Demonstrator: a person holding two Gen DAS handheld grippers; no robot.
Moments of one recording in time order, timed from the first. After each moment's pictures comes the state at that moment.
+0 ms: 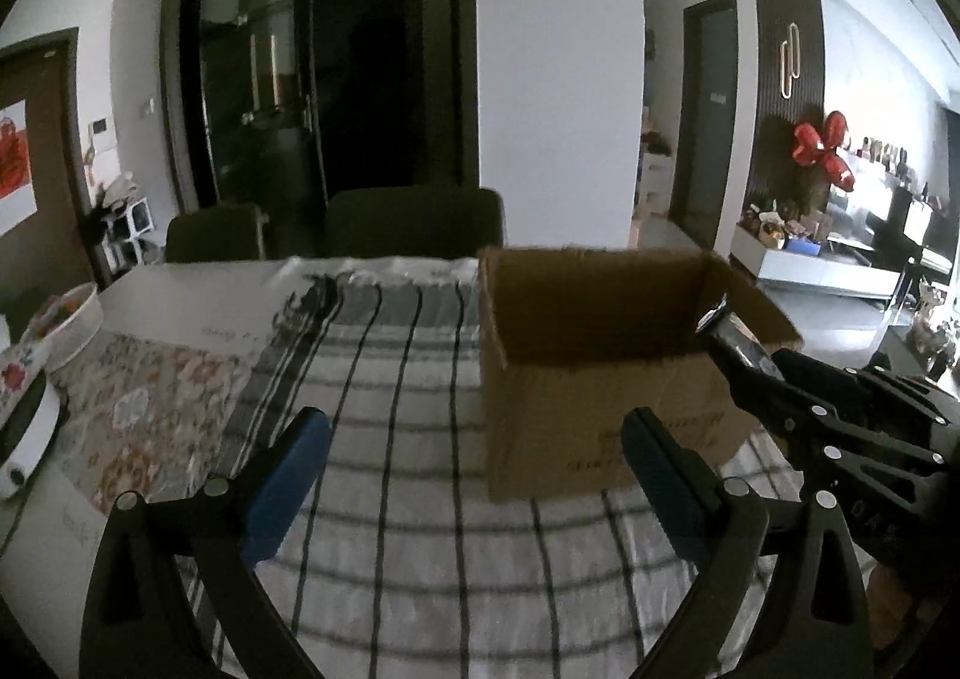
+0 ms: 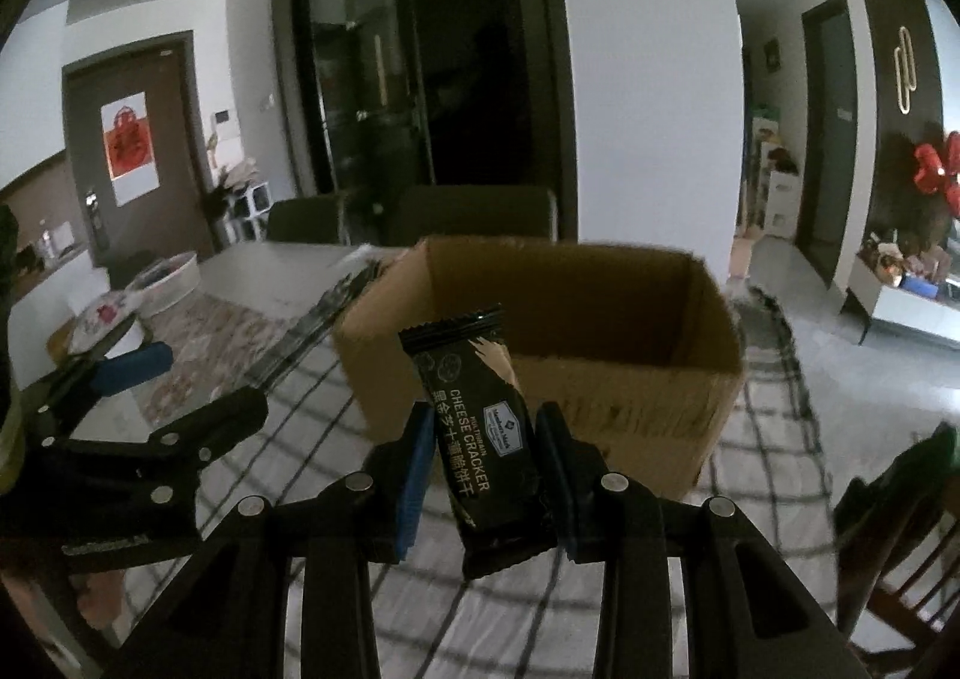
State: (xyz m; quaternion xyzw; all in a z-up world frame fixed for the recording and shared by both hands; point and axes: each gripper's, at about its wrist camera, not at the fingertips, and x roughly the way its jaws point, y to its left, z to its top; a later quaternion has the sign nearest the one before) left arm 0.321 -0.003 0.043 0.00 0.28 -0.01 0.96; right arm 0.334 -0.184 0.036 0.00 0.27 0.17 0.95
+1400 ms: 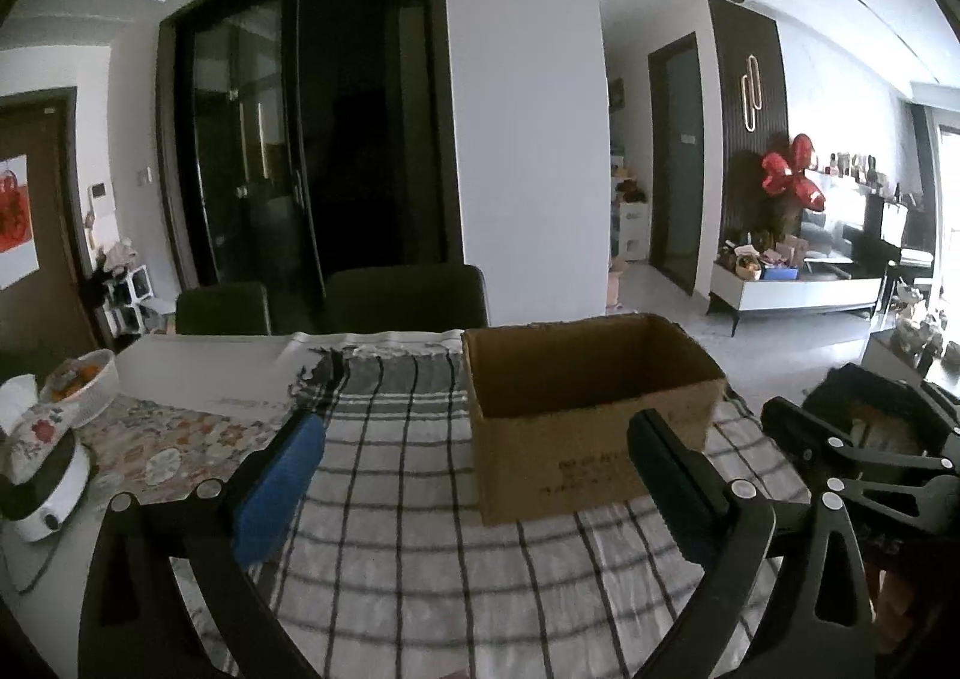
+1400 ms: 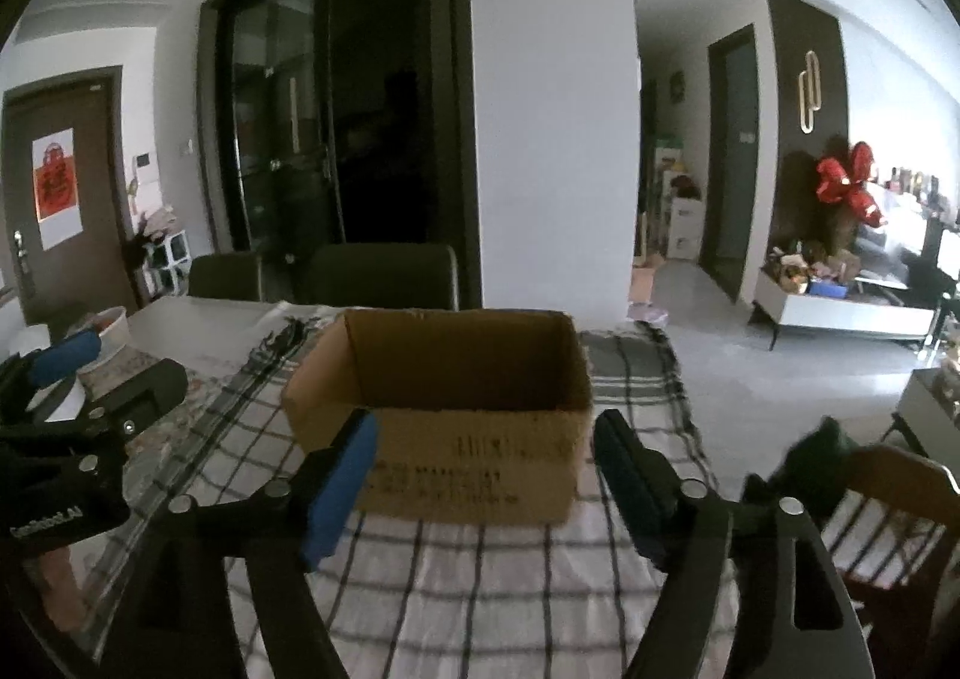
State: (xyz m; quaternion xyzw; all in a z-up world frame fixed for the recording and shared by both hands) left arm 0.229 -0.008 0.097 0.03 0.20 -0.03 0.98; right arm 0.253 -0.201 0.092 0.00 0.23 0.04 0.97
